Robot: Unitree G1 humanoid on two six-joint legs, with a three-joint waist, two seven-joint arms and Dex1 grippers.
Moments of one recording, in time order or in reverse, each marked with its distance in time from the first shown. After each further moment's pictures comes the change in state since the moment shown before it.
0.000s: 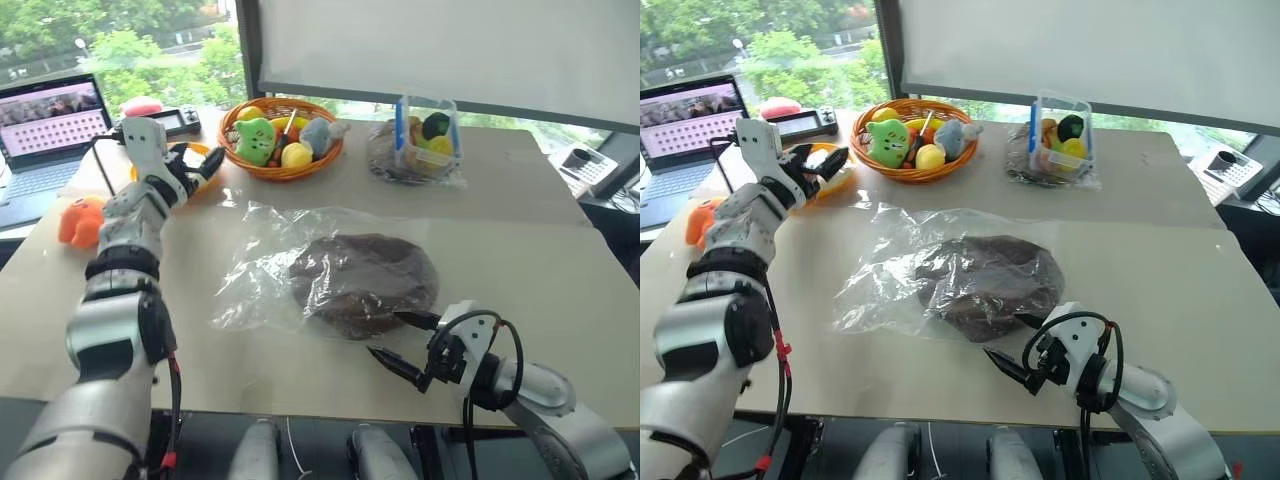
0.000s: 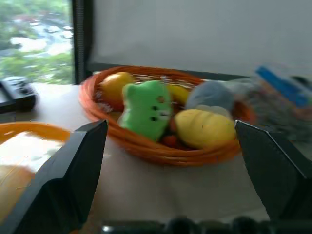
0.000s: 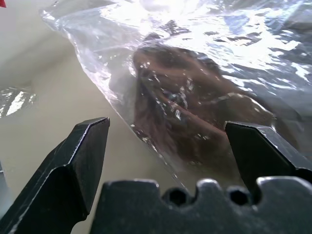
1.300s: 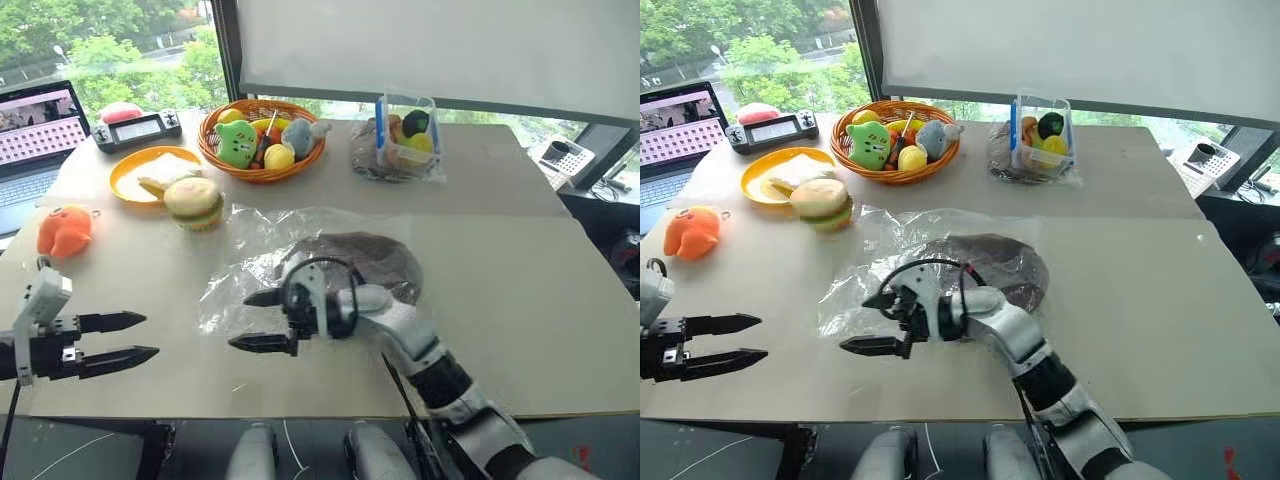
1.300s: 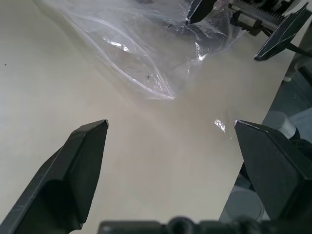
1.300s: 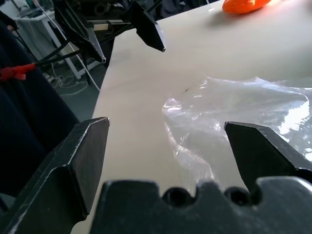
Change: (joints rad) left arm 1.154 0.536 0.304 -0.968 -0.317 0.548 -0.489; right arm -0.801 0.559 0.546 0.697 -0.166 0.008 0.205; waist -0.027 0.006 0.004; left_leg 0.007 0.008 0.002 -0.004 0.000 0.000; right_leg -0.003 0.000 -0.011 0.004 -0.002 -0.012
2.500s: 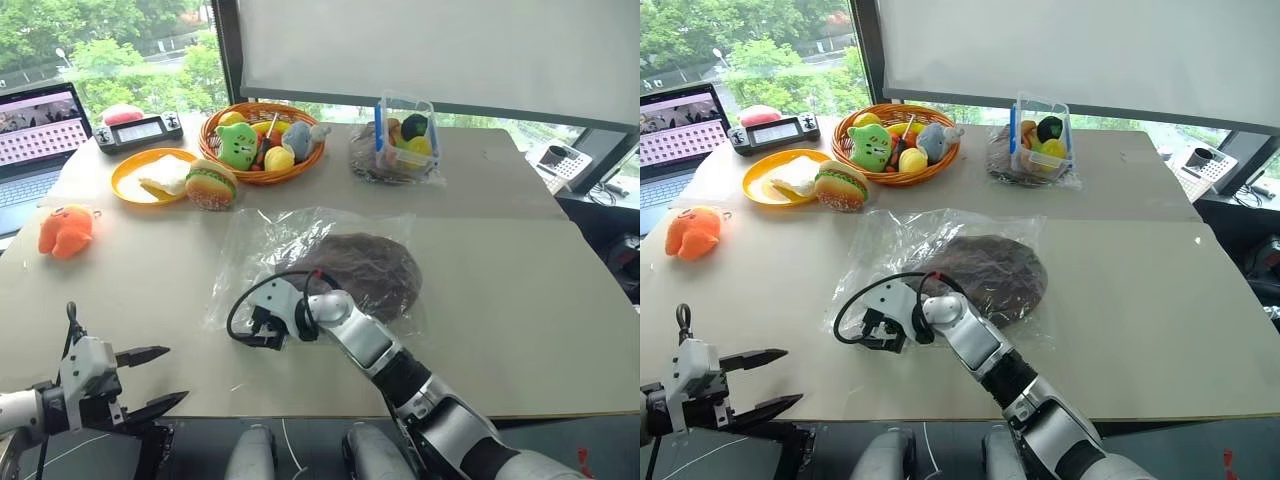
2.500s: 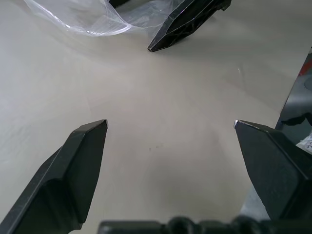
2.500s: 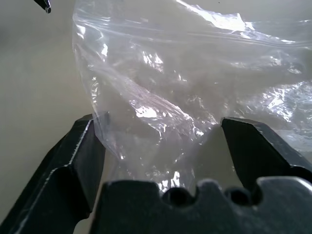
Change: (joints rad) left arm 0.229 -0.283 -0.080 -0.094 0.172 -0.531 0.153; right arm -0.027 0.095 0.052 0.223 -0.389 -0.073 -0.142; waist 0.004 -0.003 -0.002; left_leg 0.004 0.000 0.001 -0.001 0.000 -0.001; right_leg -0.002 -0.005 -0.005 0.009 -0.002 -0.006
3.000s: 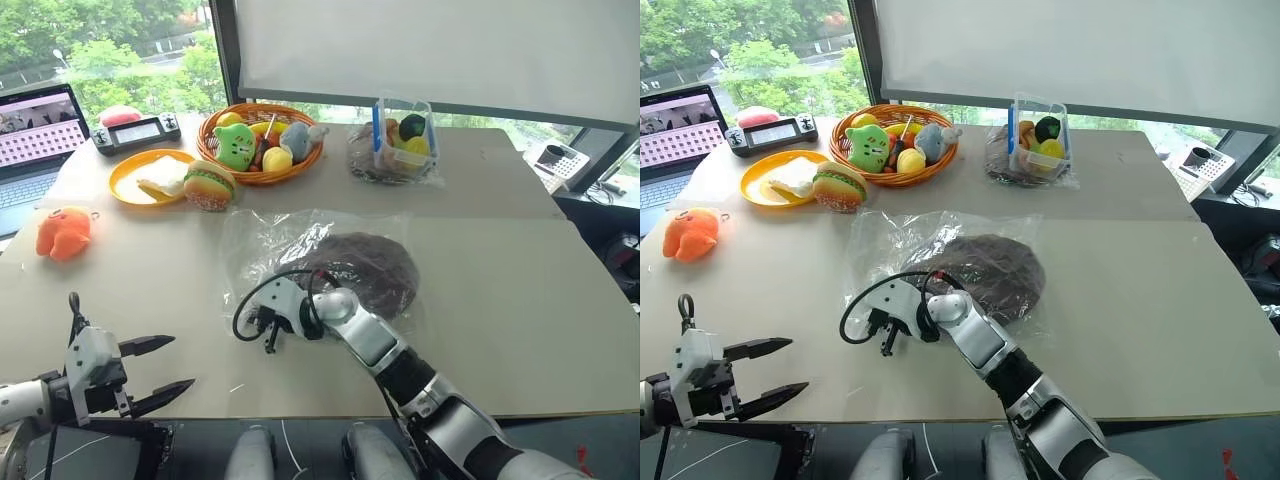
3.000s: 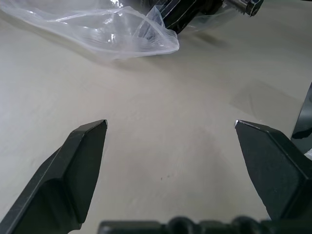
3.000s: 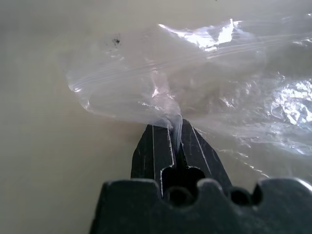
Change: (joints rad) left arm -0.037 0.001 -0.037 0.003 -0.017 0.005 0.026; right arm 0.014 -0.070 0.032 -0.024 -0.024 -0.140 0.084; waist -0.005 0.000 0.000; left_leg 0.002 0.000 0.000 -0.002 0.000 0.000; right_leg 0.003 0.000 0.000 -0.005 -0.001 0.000
